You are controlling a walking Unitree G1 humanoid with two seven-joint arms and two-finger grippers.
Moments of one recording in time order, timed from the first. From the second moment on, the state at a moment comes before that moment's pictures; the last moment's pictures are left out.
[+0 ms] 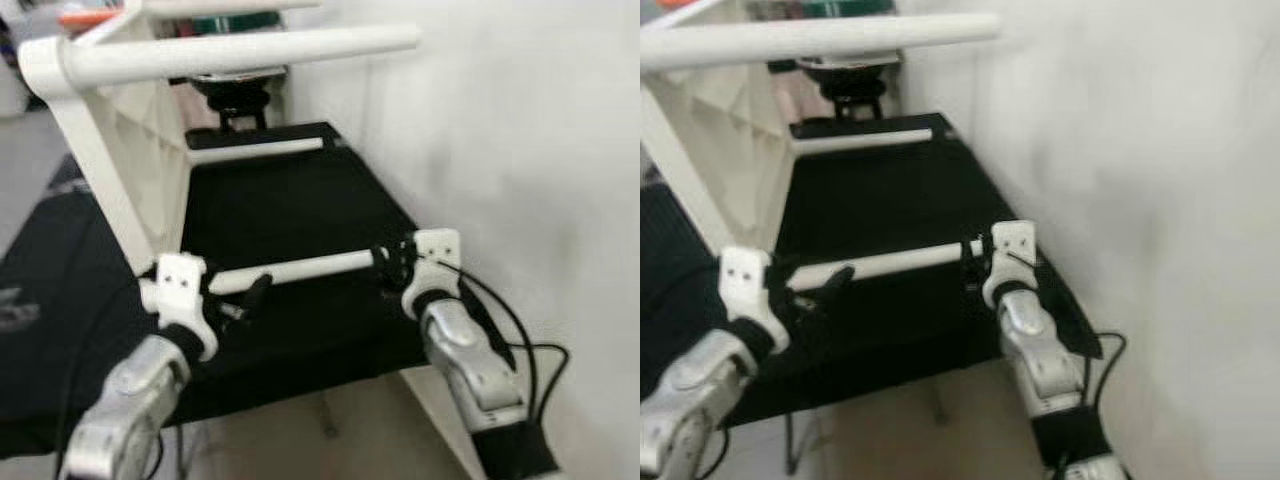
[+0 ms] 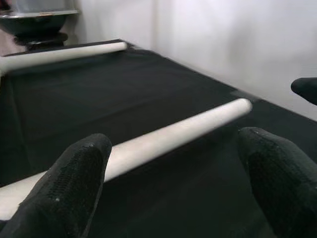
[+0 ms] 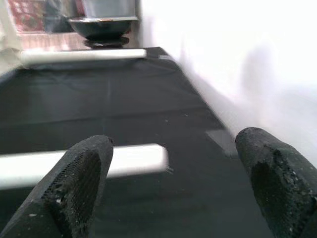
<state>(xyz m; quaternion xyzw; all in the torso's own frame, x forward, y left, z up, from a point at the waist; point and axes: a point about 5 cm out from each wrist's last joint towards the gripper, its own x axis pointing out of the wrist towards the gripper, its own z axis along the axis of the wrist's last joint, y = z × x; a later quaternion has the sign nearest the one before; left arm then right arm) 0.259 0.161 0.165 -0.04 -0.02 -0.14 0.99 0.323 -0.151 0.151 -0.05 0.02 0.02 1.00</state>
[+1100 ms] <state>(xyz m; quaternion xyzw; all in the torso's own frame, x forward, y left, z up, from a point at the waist) 0.248 0.175 0.149 -0.02 -0.04 -0.07 1.00 0.322 -0.151 0.147 -0.04 0.01 0.05 1.00</state>
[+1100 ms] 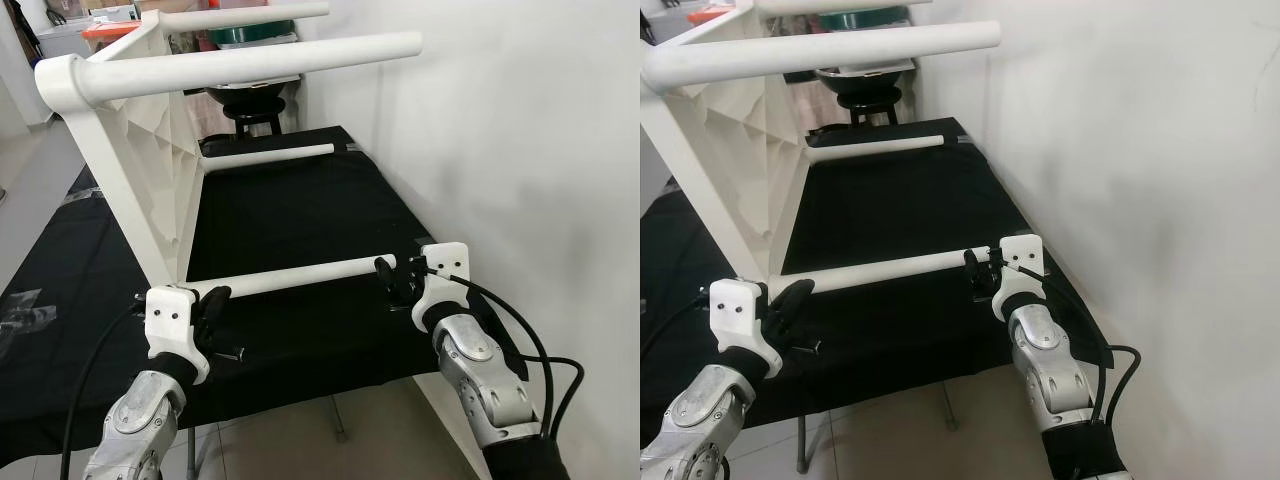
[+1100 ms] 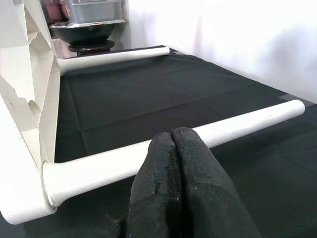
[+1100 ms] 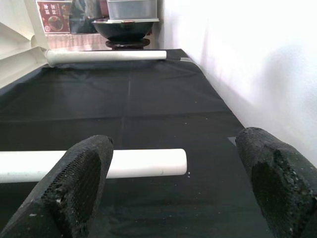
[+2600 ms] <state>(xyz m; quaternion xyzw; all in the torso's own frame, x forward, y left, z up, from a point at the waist) 0.250 0.189 0.147 -0.03 -0.03 -0.01 1.00 0.323 -0.144 0.165 -0.12 -0.05 0.18 0.97</state>
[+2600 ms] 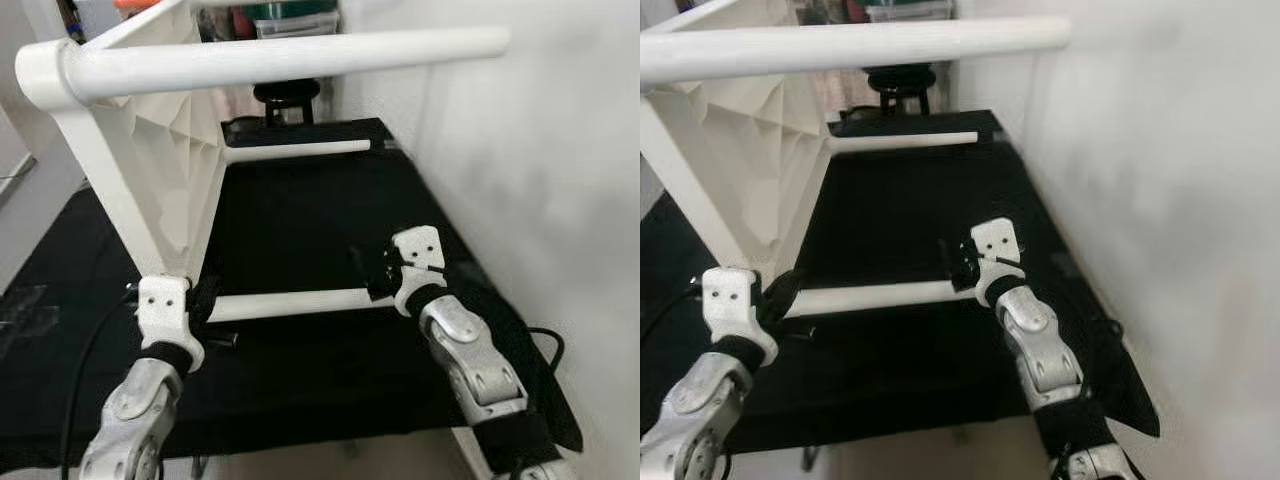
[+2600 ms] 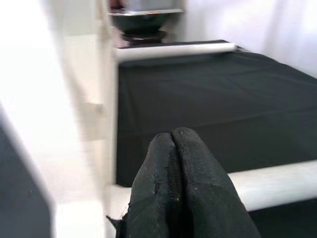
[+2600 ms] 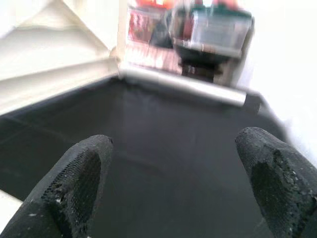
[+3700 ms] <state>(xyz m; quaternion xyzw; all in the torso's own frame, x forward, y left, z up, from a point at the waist) 0.266 0.222 0.151 -0.03 -0.03 0.03 1.00 0.304 -0.122 0.341 -0.53 -0.42 0.15 0.72</state>
